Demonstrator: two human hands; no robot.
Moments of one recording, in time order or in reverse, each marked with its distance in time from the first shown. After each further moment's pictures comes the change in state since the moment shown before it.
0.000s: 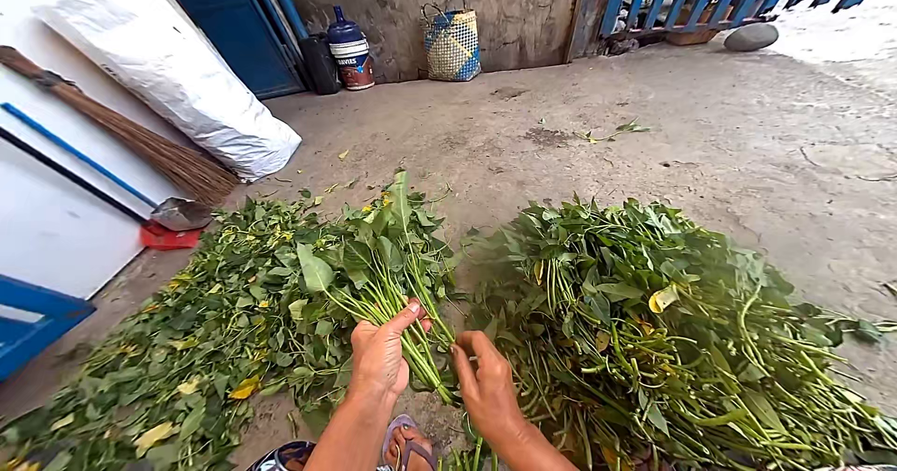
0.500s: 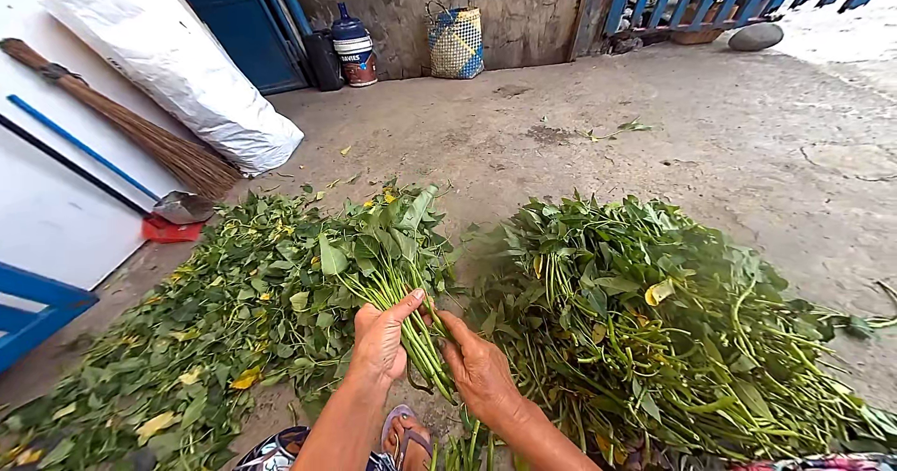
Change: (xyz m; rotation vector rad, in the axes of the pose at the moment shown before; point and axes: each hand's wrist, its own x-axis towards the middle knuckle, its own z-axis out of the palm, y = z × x) left_hand 0.002 0.002 -0.006 0.061 -0.136 -0.023; right_hand 0.011 -0.024 -0.015 -0.198 -0.340 0.080
